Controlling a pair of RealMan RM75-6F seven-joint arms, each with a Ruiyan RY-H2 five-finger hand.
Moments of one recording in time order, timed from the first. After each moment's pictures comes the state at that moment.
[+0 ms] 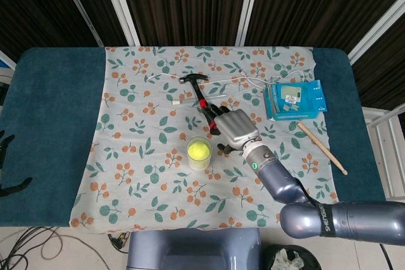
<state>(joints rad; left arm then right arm) -0.08 -1.12 -0.10 -1.61 1.37 1.48 0.06 1.28 -1.07 0.16 -2.03 -0.37 0.97 -0.58</state>
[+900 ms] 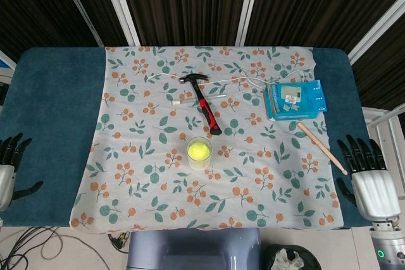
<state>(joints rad) -0.09 -1.14 -0.06 -1.59 1.47 1.49 0.06 0.29 -1.10 -0.23 -1.73 -1.46 1.81 -0.31</state>
